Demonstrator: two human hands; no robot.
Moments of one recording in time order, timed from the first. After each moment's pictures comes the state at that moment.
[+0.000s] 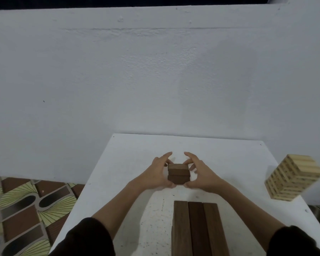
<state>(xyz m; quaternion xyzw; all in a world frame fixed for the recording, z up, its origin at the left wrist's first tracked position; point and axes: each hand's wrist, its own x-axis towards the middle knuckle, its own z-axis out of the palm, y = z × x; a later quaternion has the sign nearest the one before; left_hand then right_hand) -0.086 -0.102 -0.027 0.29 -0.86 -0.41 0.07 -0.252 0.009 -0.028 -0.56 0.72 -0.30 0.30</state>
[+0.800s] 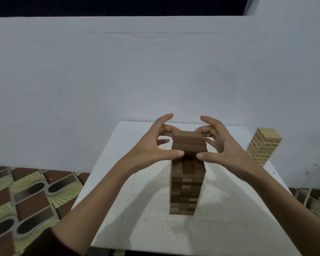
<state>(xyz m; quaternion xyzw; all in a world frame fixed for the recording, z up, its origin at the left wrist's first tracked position) 0.004 0.031 0.104 0.19 -0.80 -0.51 0.25 -0.174 0.153 0.100 -0.57 0.59 -0.51 0.27</state>
